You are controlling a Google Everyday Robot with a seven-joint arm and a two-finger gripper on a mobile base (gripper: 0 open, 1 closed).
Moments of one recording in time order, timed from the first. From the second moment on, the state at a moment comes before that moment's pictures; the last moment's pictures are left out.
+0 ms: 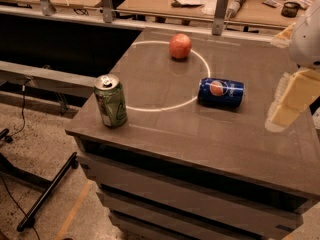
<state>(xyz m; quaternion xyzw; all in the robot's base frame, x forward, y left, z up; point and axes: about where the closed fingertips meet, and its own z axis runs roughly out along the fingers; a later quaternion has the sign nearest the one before) 0.444 -0.207 0.983 -0.59 0.78 -0.04 0.19</state>
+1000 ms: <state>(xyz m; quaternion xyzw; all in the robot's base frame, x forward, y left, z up) 0.483 -0.165 0.958 -0.57 0.78 0.02 0.27</state>
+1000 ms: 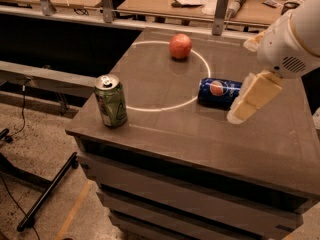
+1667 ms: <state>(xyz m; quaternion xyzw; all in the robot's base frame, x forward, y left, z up) 0.495 -0.122 0.948 -0.57 0.75 0.11 0.33</state>
